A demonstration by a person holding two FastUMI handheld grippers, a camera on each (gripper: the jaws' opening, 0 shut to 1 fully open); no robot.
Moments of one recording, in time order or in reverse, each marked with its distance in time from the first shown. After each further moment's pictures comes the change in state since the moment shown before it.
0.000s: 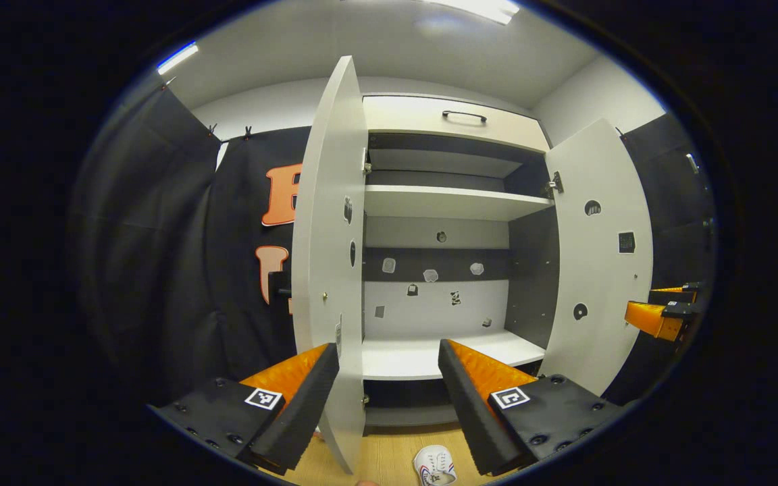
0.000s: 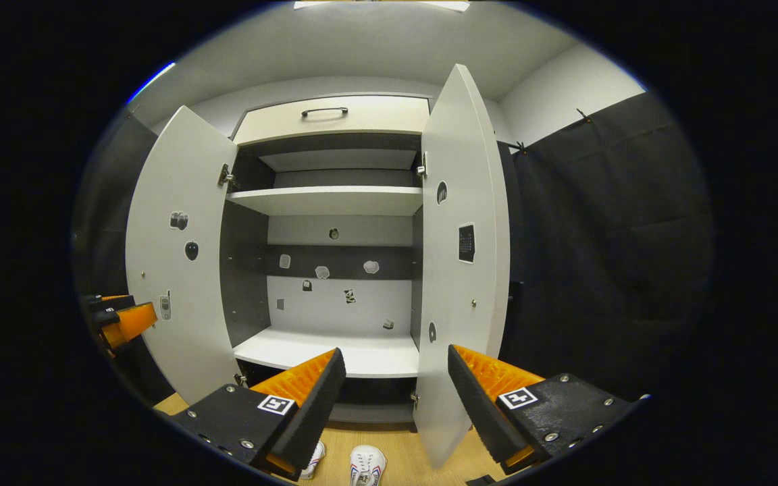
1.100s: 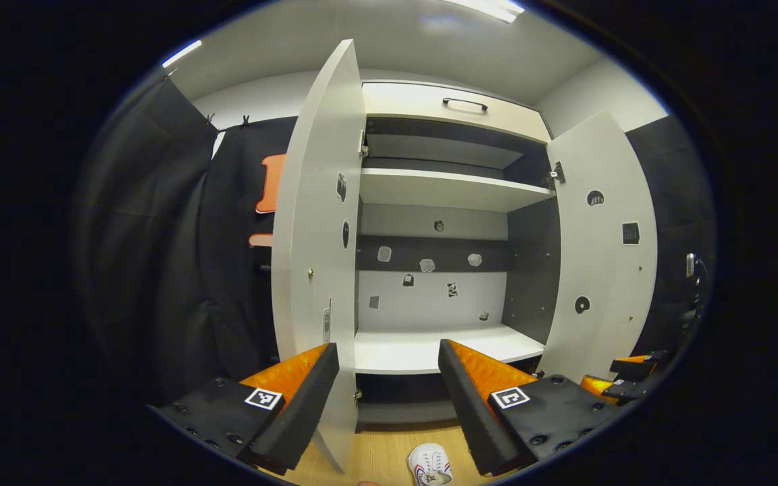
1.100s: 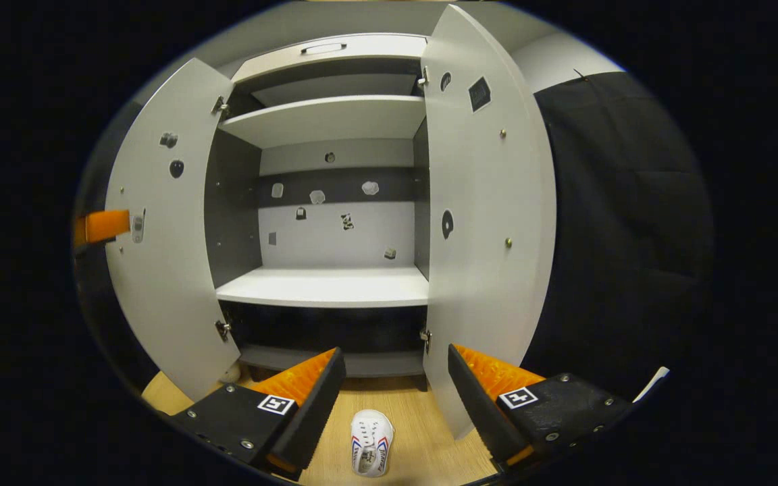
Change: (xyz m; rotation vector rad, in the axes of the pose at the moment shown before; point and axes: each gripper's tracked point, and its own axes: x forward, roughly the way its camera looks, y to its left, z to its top) left arm 0.015 -0.003 -0.022 -0.028 0.039 -0.011; right arm 0.032 0.003 -0.186 -0.031 0.236 -0.030
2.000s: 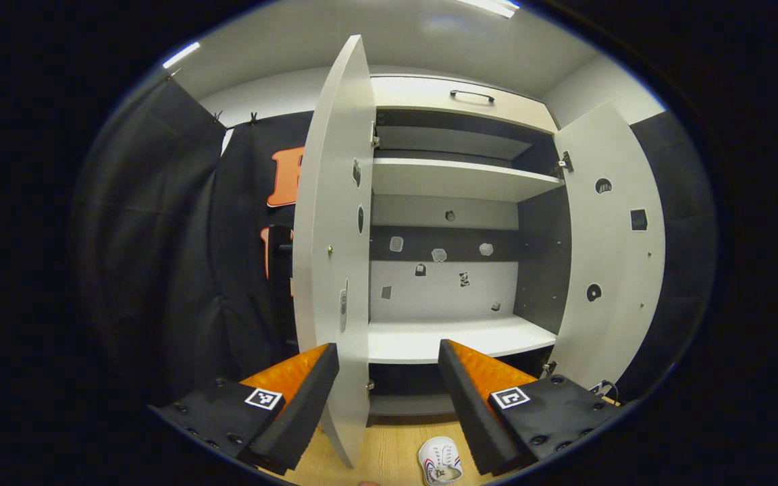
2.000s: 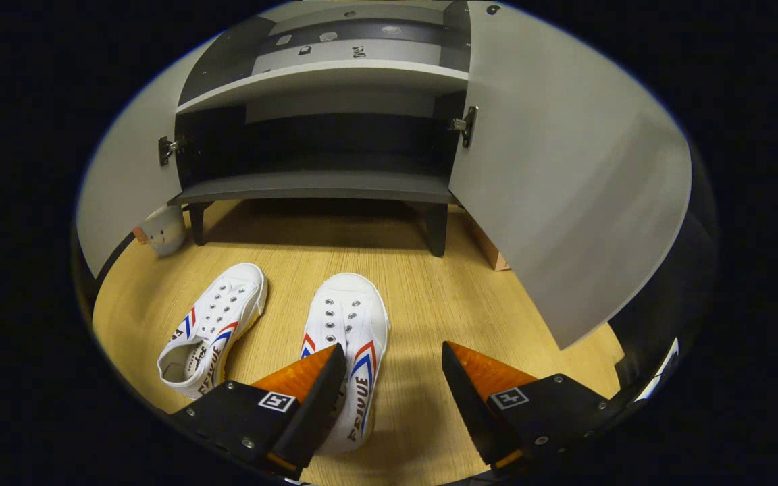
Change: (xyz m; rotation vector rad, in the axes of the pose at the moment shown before) left arm -0.010 0.007 -0.020 0.021 0.028 0.035; right arm 0.078 0.006 -0.296 -0.049 0.485 0.002
